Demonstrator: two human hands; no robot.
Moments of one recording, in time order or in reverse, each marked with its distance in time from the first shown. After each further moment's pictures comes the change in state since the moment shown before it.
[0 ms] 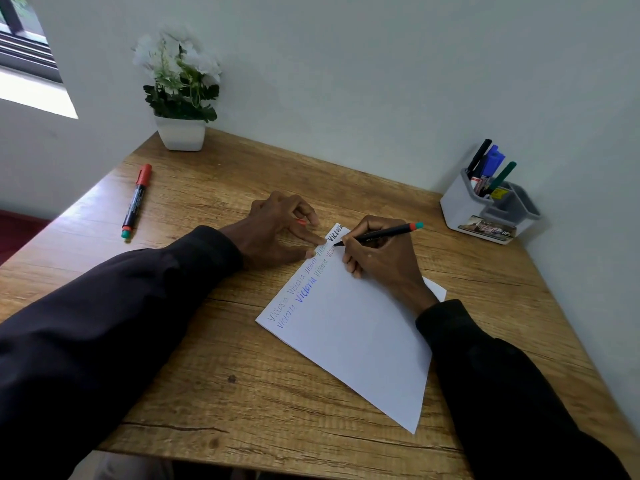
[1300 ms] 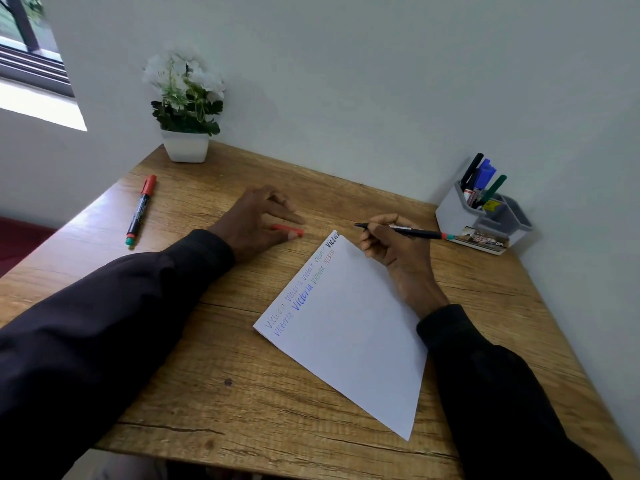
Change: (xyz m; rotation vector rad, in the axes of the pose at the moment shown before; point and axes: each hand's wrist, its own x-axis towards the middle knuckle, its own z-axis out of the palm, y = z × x) left_hand -0.002 -0.014 -0.012 -0.115 0.220 -0.123; right_hand 0.011 -0.005 -0.025 0.480 0.076 0.113
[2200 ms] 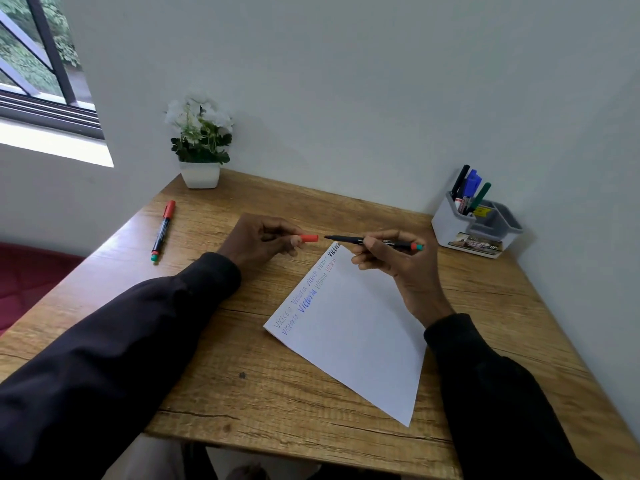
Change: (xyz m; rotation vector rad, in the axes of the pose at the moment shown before) left_hand -0.026 0.031 -0.004 -0.358 0.083 -0.005; right_hand -0.039 -0.022 0.004 -0.111 -0.057 -0.188
